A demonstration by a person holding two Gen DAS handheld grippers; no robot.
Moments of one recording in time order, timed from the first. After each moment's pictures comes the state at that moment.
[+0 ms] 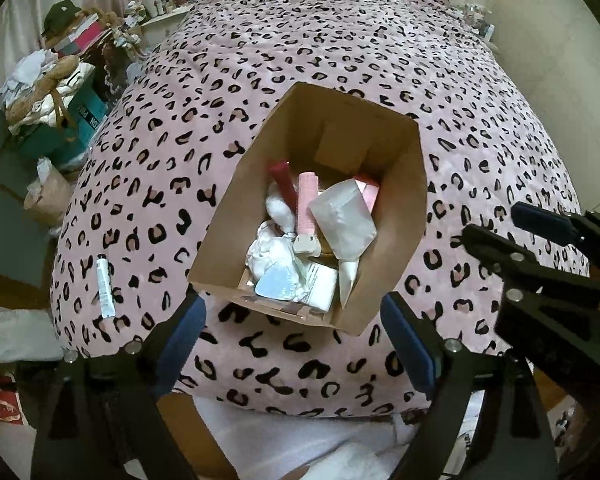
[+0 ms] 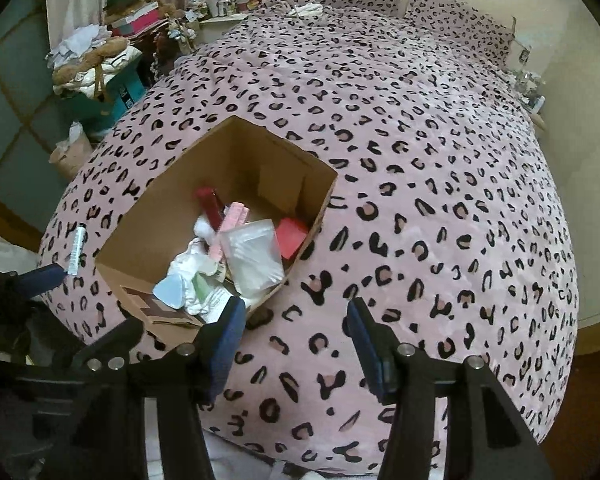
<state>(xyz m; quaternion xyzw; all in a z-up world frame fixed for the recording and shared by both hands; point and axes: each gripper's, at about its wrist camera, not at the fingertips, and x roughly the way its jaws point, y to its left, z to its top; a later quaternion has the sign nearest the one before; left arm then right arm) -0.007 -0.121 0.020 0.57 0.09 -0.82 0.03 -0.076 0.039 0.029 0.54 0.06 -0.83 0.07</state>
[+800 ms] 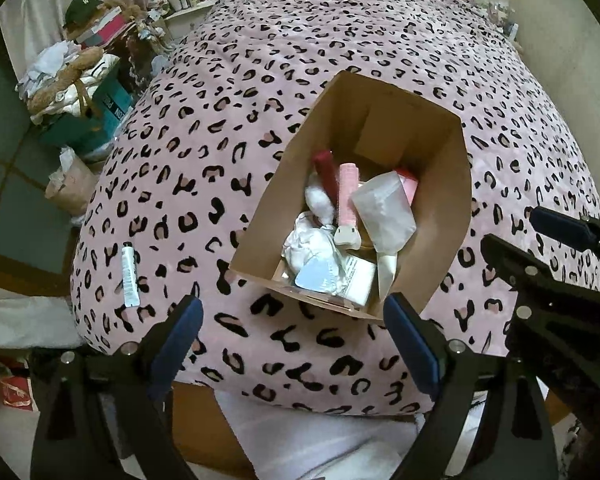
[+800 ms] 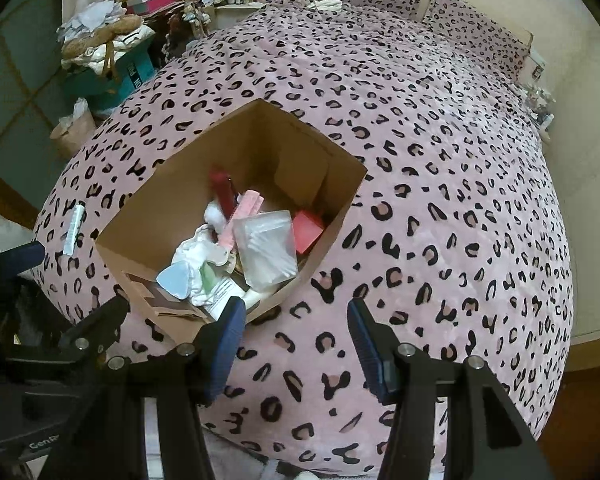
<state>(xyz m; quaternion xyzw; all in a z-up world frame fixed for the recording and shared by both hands) 0.000 -0.142 0.008 0.58 0.08 -0.81 0.07 -0.073 0.015 0.017 0.55 0.10 -0.82 0.09</state>
